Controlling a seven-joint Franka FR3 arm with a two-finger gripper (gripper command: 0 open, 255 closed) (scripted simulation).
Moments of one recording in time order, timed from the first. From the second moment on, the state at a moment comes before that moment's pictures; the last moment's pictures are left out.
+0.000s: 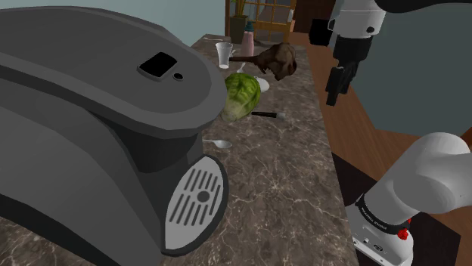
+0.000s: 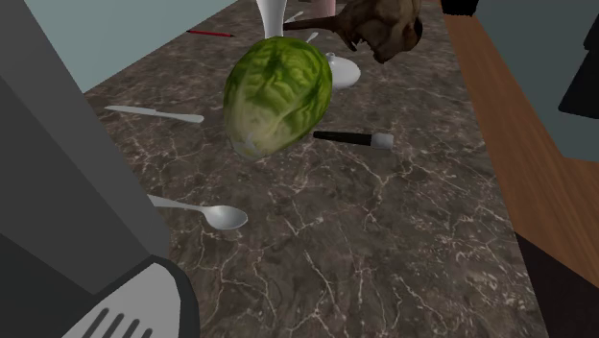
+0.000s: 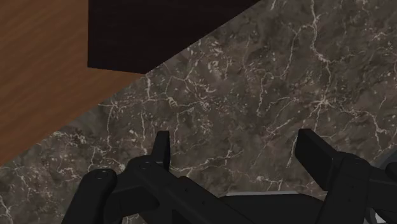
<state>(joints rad) 0.01 -0.81 0.04 -2.43 0.02 1.47 -0.09</state>
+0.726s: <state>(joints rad) 0.07 -0.54 0.12 -2.40 0.05 1.74 -0.13</state>
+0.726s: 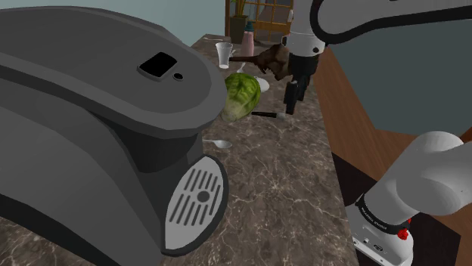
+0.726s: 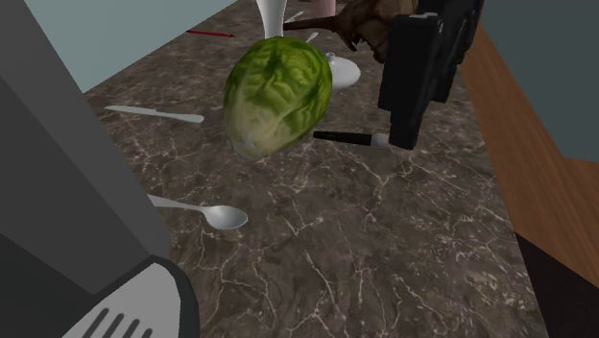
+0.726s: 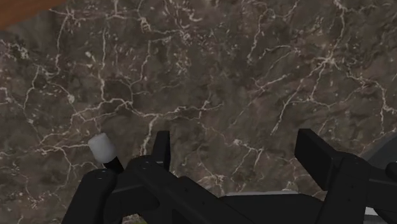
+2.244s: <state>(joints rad) 0.21 0.15 0.30 -2.05 -0.10 2.16 -0.11</state>
